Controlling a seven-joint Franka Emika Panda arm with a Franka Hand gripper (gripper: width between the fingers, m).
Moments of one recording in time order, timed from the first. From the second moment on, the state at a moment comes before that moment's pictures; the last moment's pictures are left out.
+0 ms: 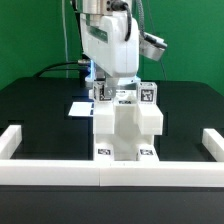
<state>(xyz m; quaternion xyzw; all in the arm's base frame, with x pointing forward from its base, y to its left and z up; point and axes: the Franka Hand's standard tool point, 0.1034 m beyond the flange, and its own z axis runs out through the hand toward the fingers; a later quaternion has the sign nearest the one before) 0.572 -0.048 0.113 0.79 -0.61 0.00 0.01</state>
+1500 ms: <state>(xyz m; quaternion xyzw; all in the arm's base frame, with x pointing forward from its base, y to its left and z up) 0.572 -0.049 0.113 0.99 -0.12 -0.01 0.01</state>
